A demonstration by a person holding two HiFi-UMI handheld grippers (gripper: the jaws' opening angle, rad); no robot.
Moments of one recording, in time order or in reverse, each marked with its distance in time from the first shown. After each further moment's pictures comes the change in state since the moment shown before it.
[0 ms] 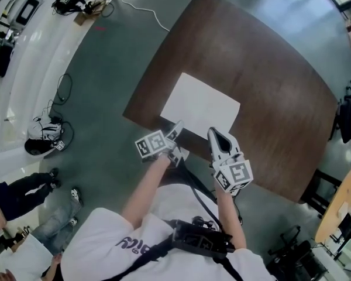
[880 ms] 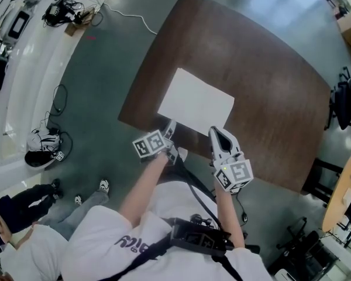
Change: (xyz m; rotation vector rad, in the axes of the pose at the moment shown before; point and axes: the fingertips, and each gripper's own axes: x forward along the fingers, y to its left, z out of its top) left arm 0.004 -0.011 0.003 0.166 0.010 0.015; right arm -0.030 -0.012 0.010 0.020 -0.057 -0.091
